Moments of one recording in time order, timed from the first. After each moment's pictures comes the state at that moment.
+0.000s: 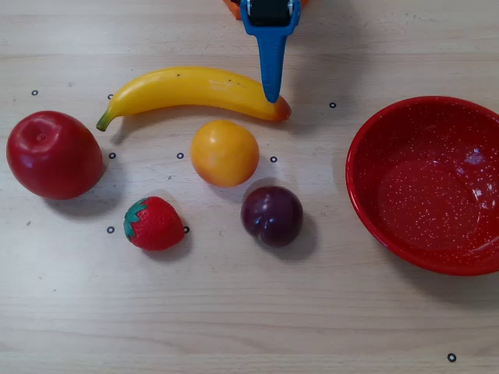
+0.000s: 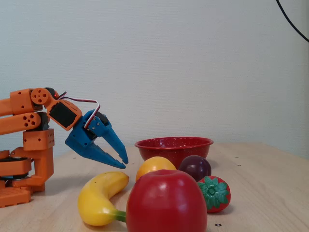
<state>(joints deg) 2.5 184.2 177.9 50.5 -1.1</state>
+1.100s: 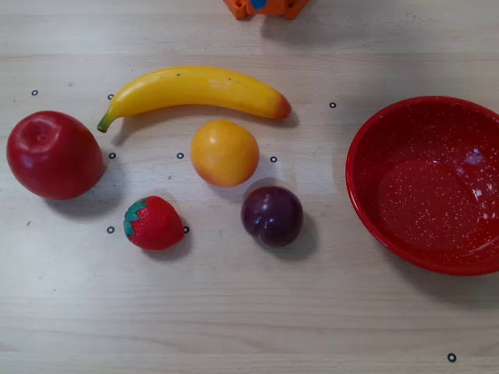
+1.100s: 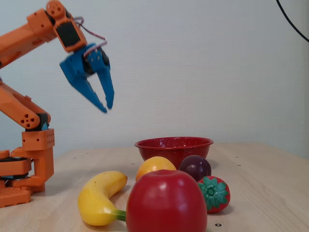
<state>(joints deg) -1.3 135.3 103.9 94.0 2.3</state>
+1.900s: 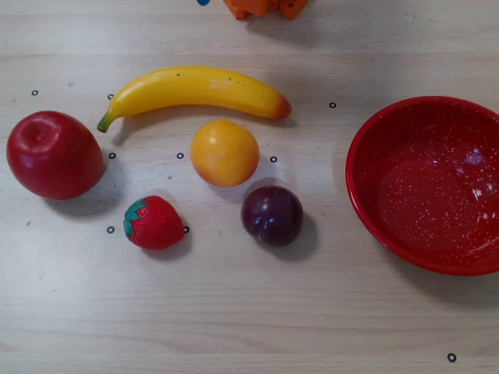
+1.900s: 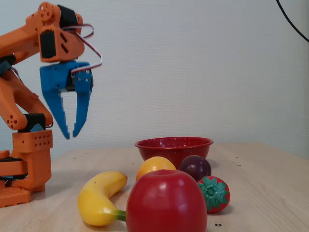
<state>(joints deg) -26.7 127.7 113.1 101.4 40.1</state>
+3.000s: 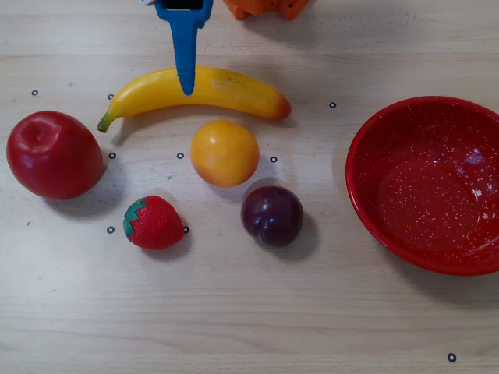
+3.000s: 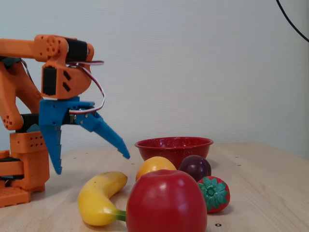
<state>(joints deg) -33.4 116.5 125.1 87.8 37.7</state>
